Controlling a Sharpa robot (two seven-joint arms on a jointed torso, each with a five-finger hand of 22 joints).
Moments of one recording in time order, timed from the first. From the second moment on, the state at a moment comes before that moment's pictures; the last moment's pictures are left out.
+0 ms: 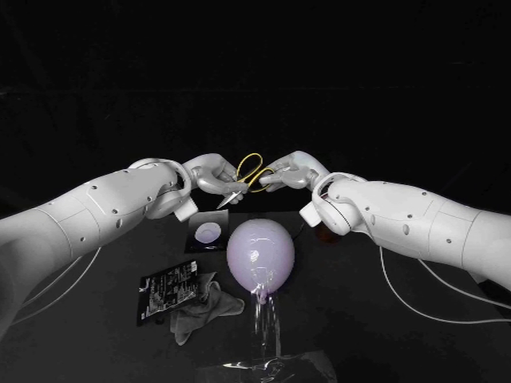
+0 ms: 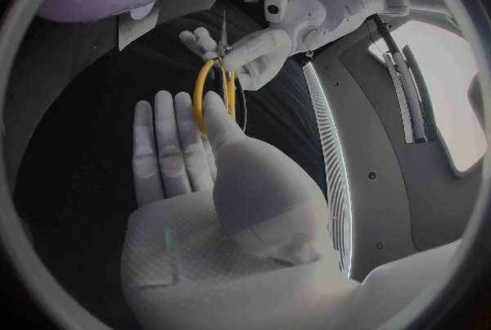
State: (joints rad) left arm 1.36 -0.41 -0.08 0.79 -0.77 0.18 0.25; left_hand 1.45 -0.06 0.54 0.26 0.04 0.95 0.16 0.37 0.54 1.33 0.11 0.07 0.07 1.13 0.07 0.23 0.44 0.16 0.86 0.25 0.41 0.17; right arm 1.33 -0.45 -0.17 1.01 -0.49 -0.31 0.26; right_hand 1.49 0.29 -0.14 -0.21 0.04 0.96 0.20 0.17 0.30 1.17 0.14 0.11 0.07 1.01 0.12 0.27 0.19 0.18 0.85 0.25 0.11 0.32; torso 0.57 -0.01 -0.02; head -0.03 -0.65
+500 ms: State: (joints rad) left arm 1.36 -0.41 -0.08 0.79 -0.77 0.17 0.26; left_hand 1.45 -0.06 0.54 0.26 0.04 0.93 0.17 0.37 0.55 1.32 0.10 0.07 0.07 1.11 0.08 0.22 0.44 0.16 0.85 0.25 0.41 0.17; right arm 1.33 -0.47 -0.17 1.04 -0.44 -0.38 0.27; right_hand 1.33 0.24 0.22 -0.28 0.04 1.04 0.15 0.22 0.32 1.30 0.14 0.07 0.06 1.15 0.07 0.25 0.21 0.18 0.93 0.20 0.18 0.36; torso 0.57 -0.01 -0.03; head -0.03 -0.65
